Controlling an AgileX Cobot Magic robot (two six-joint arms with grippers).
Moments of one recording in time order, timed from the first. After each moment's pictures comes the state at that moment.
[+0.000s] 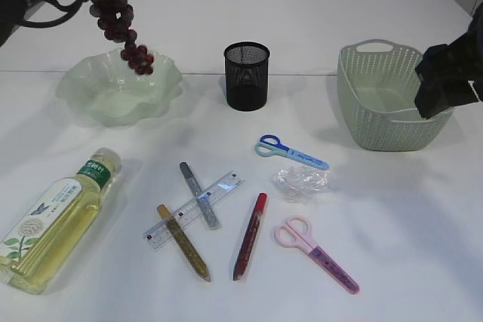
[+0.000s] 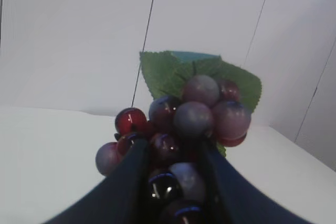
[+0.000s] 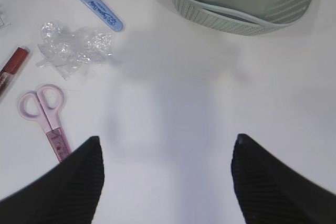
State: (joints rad) left arm -0.14 1.92 -1.31 0.27 -0.67 -0.50; right arm 0.29 1.38 -1.19 -0.12 1.03 0.06
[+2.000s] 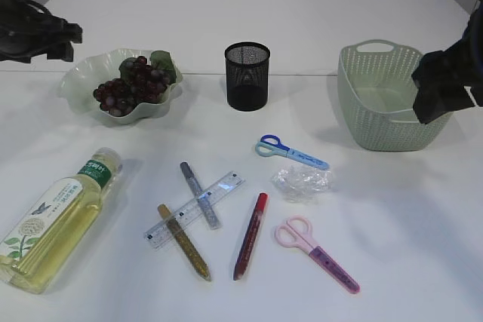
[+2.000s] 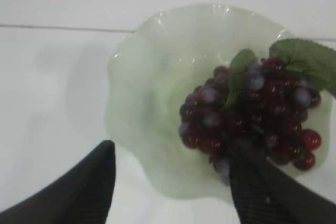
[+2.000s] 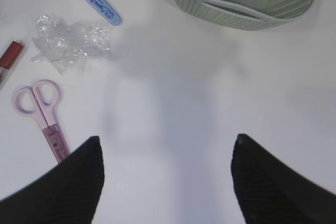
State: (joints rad) left arm -0.13 1.86 -1.37 0.34 0.40 -0.49; right arm 0.29 1.40 -1.19 -0.13 1.03 0.06
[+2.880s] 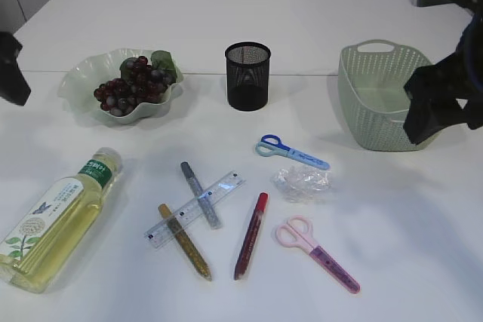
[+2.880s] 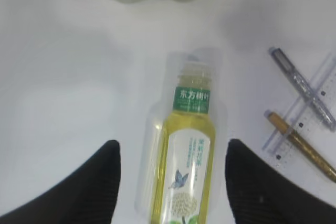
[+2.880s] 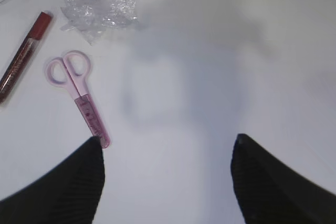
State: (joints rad) left arm -0.13 1.50 -1.25 -0.08 0.99 0.00; right arm 0.30 1.40 -1.19 -0.03 1.11 0.05
